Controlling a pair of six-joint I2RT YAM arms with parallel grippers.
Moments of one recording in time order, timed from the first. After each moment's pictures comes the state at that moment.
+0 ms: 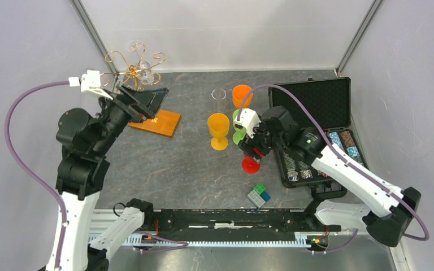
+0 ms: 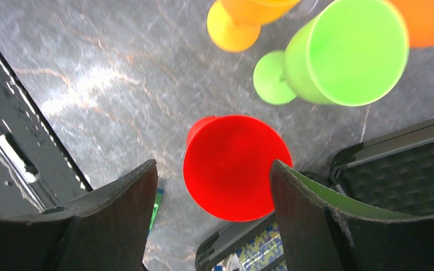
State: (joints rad) left arm -0.26 0.77 1.35 -0.48 0.21 -0.67; right arm 0.79 1.17 1.15 -0.74 -0.11 -0.28
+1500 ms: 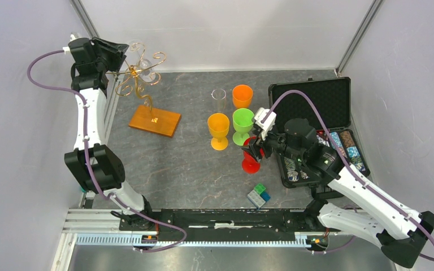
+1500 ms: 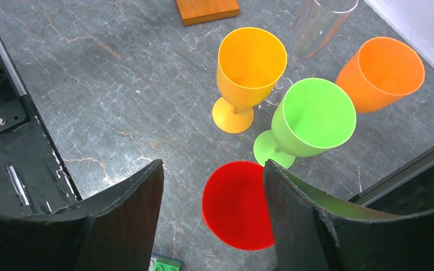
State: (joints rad) left arm 0.26 1.66 1.72 -0.29 0.27 -0.98; right arm 0.79 0.90 0.93 -0.38 -0.15 -0.14
